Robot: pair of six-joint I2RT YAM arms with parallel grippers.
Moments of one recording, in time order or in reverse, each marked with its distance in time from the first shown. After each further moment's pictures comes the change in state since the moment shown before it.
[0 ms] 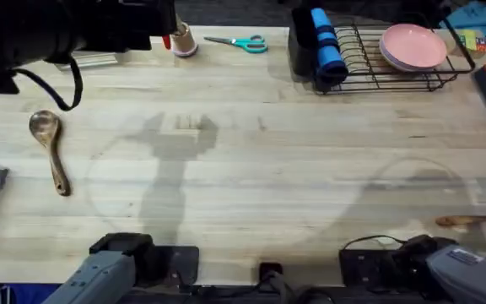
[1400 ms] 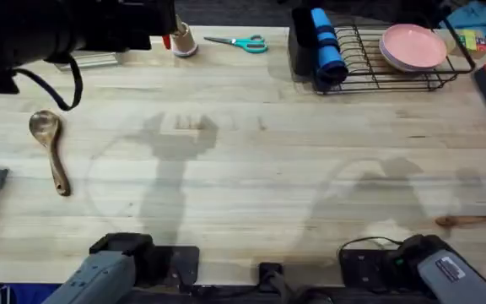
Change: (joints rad) left arm 0.000 0.000 0.000 0.002 0.000 0.000; right arm 0.172 -0.277 -0.001 0.052 -0.002 -0.023
